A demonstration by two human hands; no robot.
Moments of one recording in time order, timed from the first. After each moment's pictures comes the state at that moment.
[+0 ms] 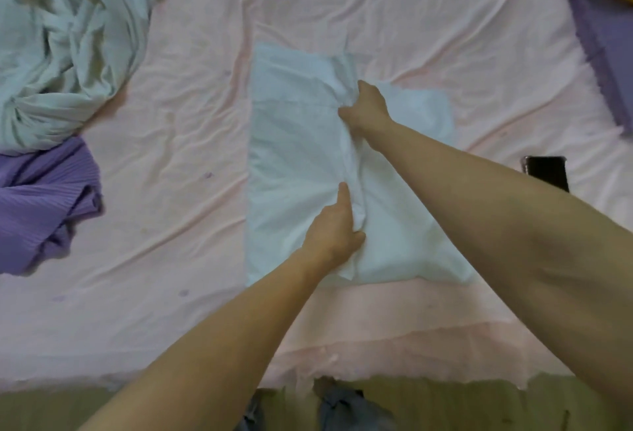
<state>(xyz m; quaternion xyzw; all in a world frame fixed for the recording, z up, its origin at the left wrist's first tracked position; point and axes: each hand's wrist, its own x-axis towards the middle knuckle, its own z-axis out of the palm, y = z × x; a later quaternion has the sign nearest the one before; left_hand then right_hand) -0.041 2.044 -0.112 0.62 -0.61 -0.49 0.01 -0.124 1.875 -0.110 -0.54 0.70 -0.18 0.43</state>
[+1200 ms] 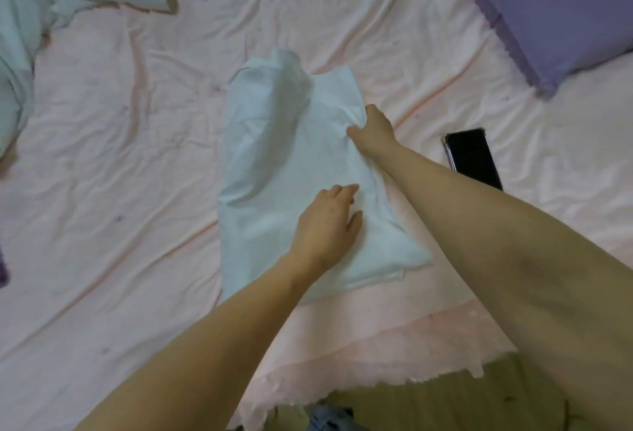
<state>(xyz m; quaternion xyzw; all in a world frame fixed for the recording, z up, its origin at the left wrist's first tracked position) -0.155 2.031 -0.115 0.53 -0.77 -0.35 0.09 -0.291 1.908 -0.139 -0.48 0.78 -0.18 0.36</state>
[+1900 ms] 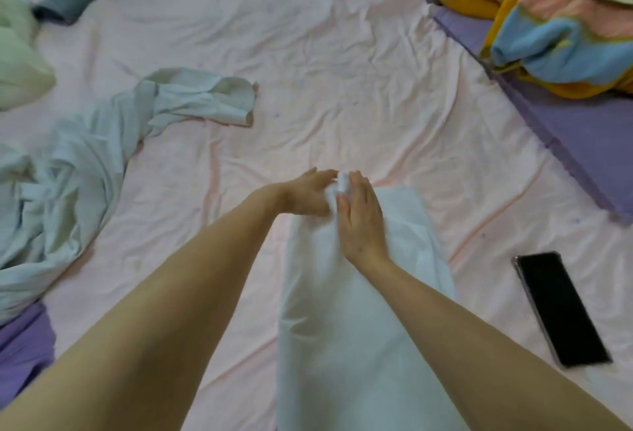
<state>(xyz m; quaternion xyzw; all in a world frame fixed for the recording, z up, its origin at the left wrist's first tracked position) -0.050 1.776 -0.091 0.49 -0.76 -0.42 -0.08 -0.170 1.858 -0.141 -0.60 0.70 -0.31 0.24</state>
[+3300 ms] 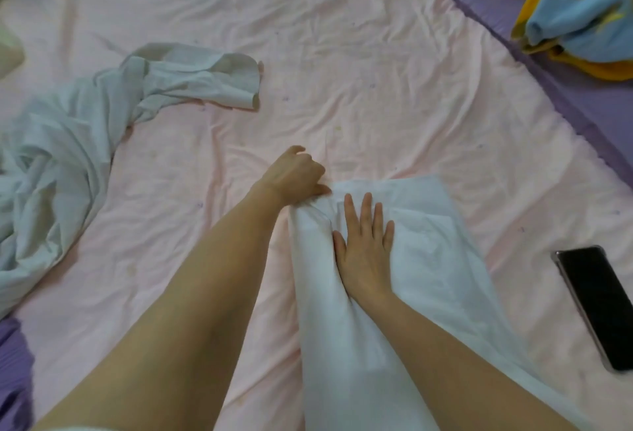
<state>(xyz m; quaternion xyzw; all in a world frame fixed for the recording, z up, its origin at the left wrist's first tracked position) -0.004 1.728 -0.154 0.41 -0.91 -0.02 -0.11 -0.125 1.885 -0.200 -0.62 0.76 -0.10 0.17</state>
